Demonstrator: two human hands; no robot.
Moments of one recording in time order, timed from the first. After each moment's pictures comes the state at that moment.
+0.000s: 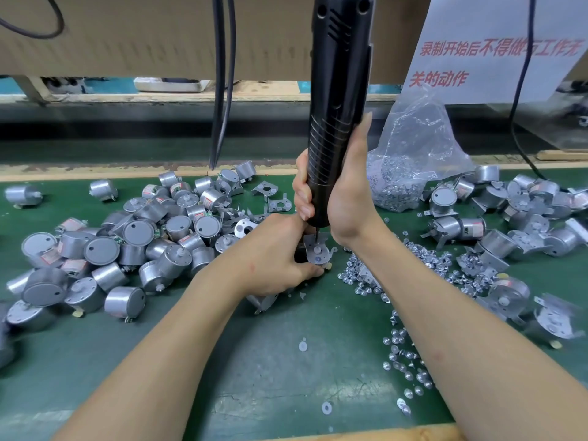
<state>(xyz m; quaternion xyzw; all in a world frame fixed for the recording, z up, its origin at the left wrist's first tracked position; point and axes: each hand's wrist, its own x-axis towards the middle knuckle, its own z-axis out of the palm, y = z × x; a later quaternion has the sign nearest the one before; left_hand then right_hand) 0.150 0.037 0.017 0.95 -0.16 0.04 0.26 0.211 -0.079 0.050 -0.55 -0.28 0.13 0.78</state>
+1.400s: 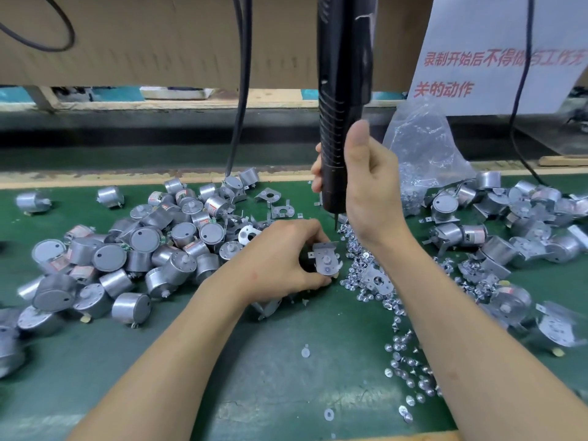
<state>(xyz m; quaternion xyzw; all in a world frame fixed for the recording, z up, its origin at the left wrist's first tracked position) 0.149 0.034 0.018 0.94 -0.15 0.04 0.30 0.213 -0.099 0.057 -0.62 -0.28 -0.08 0.73</state>
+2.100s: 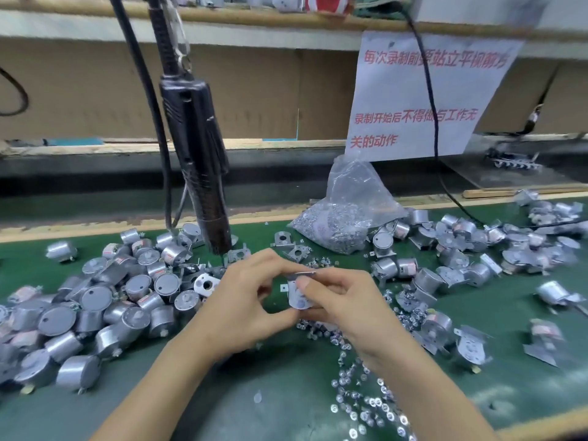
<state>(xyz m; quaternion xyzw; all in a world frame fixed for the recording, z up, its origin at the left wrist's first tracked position) 0.137 0.008 0.039 0.87 -0.22 0.19 0.39 0.154 -0.172 0.041 -0.67 -0.09 0.16 0.72</state>
